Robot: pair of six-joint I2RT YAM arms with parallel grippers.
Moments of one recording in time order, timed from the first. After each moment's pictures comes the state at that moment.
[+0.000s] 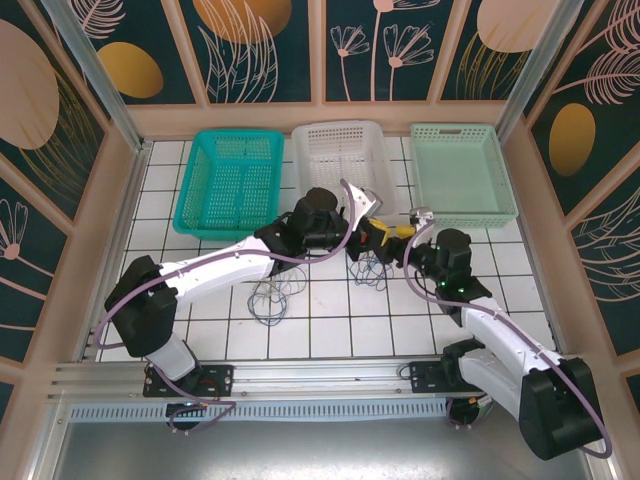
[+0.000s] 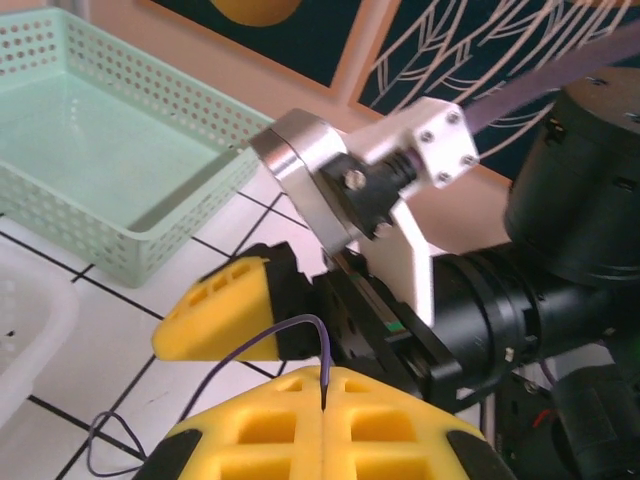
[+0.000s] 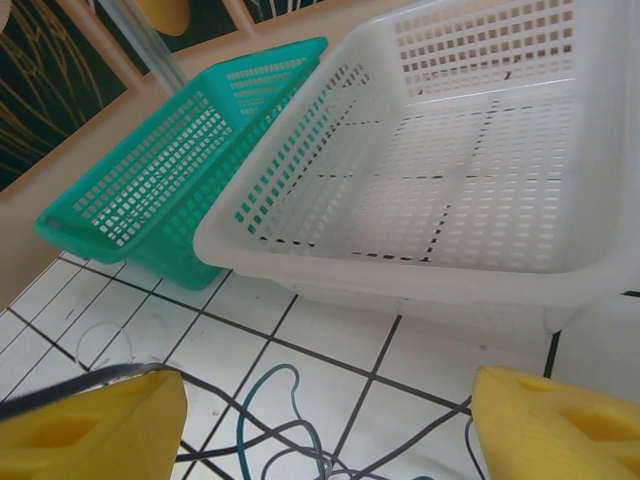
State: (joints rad) left arm -0.93 1.64 1.20 0.13 0.38 -0.26; right arm 0.33 0.92 0.35 0.30 -0.39 0.31
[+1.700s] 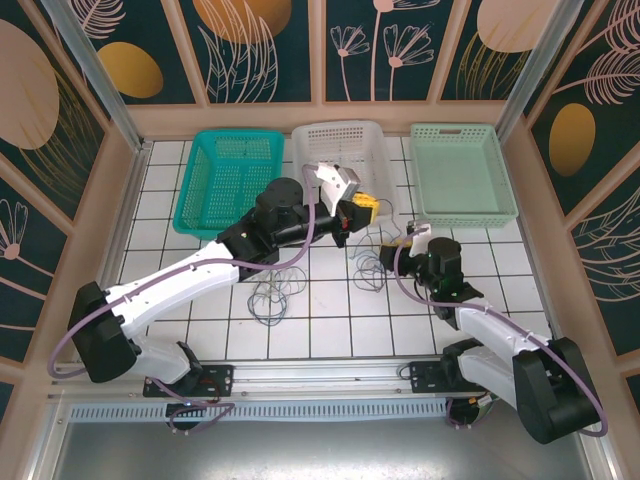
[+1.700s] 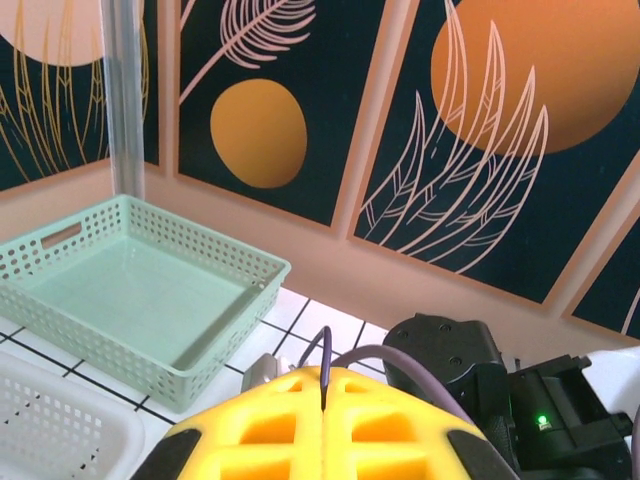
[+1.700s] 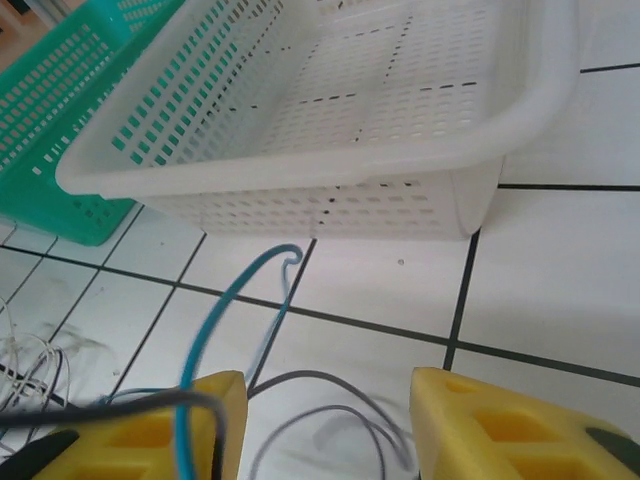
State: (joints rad) left arm -0.93 1.41 1.21 0.14 0.30 -0.21; right arm 0.34 1.02 0.26 0.34 -0.25 0.30
